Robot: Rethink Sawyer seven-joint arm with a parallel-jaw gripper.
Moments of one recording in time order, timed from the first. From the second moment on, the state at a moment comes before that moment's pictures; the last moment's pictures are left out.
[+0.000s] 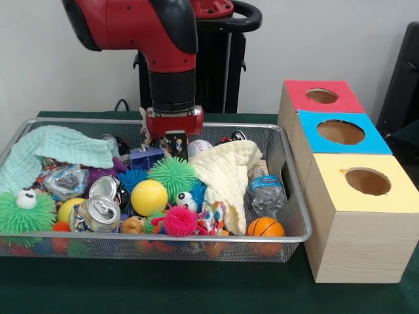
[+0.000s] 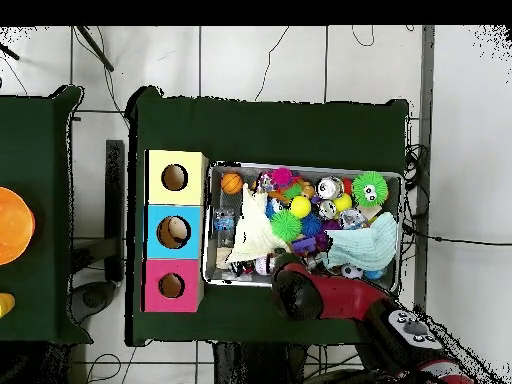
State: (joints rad) arm -0.61 -0.48 0.16 1.94 -0.48 -0.03 1.67
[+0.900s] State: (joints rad) arm -0.60 -0.43 0.22 1.86 -0.52 0.01 1.67
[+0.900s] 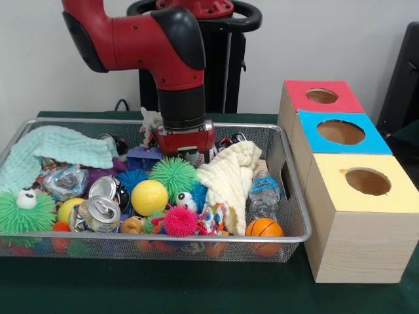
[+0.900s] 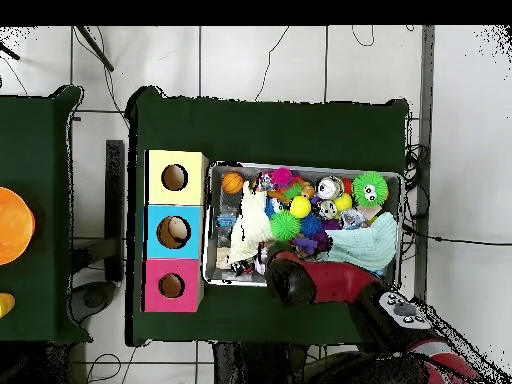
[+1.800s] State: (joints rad) arm -0.60 -0.48 0.28 1.79 -0.46 0.35 1.67
